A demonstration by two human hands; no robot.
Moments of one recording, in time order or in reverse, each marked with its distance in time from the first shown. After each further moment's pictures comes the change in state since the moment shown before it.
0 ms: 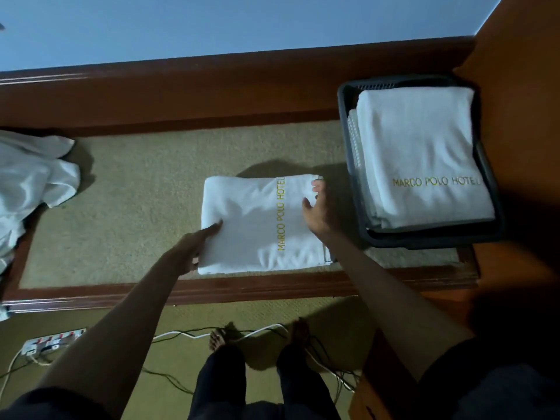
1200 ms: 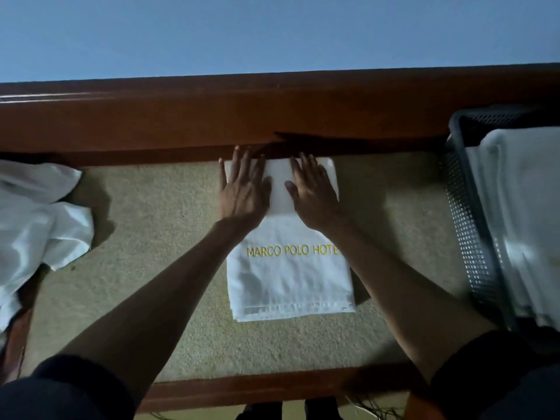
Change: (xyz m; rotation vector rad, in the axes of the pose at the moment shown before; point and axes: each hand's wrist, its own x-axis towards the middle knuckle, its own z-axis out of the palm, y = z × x) left_hand 0.192 0.181 -0.066 1.045 0.533 1.089; right_hand 0.158 -0.100 0.222 -0.513 -0.160 -0.466
